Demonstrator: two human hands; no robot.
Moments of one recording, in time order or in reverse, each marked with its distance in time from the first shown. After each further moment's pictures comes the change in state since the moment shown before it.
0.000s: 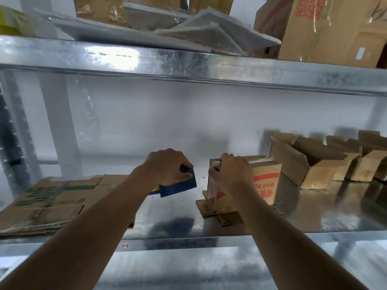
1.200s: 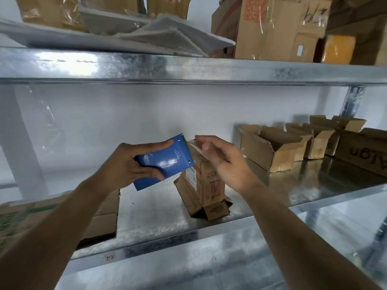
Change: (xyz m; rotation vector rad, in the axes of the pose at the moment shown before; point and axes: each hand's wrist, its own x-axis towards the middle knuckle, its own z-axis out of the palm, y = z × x) left_hand -0.030 -0.031 -0.005 -0.970 0.268 0.533; right_hand -0.045 0.035 -0.052 1.091 0.061 -0.279
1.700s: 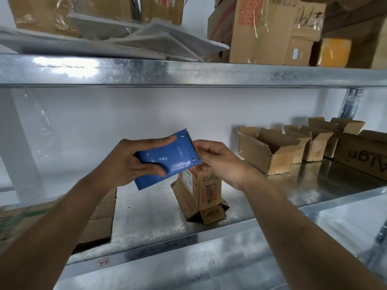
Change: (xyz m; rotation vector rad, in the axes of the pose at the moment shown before) left_hand 0.018 0.028 0.006 -0.008 0.009 0.038; right_hand 0.021 -0.012 -0.005 0.236 -0.233 0.235
